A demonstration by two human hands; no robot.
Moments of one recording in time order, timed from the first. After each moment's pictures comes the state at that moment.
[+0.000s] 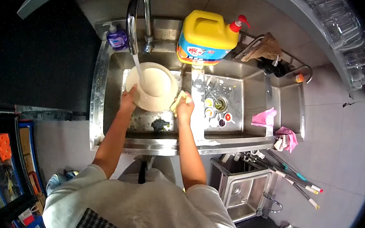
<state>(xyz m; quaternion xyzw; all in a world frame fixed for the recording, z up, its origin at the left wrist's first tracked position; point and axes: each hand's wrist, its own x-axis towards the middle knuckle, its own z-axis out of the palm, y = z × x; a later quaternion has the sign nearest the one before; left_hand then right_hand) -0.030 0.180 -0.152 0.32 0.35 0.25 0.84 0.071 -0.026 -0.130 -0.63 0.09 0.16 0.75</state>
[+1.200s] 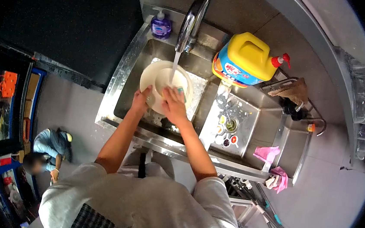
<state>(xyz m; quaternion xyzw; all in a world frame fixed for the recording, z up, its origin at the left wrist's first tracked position) -0.081 0.158 -0.121 0.25 0.41 0.31 0.82 0.040 0.035 -0.096 -0.77 -0.55 0.16 0.28</state>
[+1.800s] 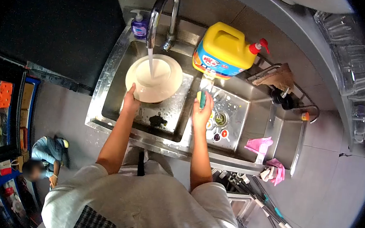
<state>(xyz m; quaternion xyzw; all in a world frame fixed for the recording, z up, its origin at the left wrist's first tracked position) -0.056 0.140 -0.140 0.12 0.38 0.33 0.85 0.123 -0.080 -0.070 -0.82 -0.22 0.04 0.53</state>
